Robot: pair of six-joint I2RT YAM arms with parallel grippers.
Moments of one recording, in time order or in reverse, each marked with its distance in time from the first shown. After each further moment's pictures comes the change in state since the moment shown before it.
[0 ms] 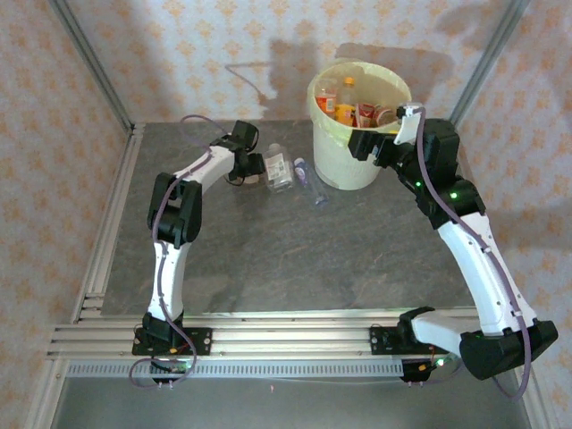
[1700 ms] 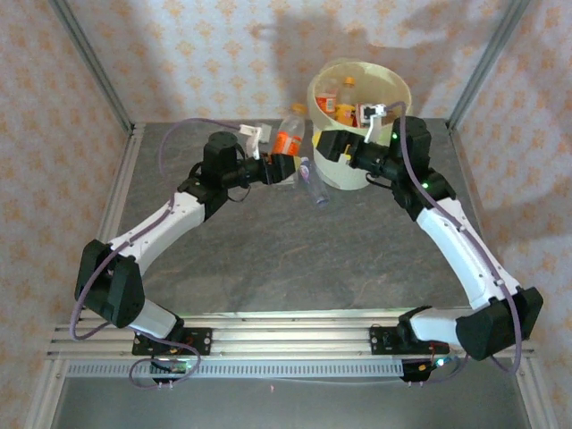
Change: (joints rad) left arm -0.183 -0.789 -0.669 0.732 0.668 -0.032; right arm 0.090 0.133 -0.048 0.270 -0.440 0.325
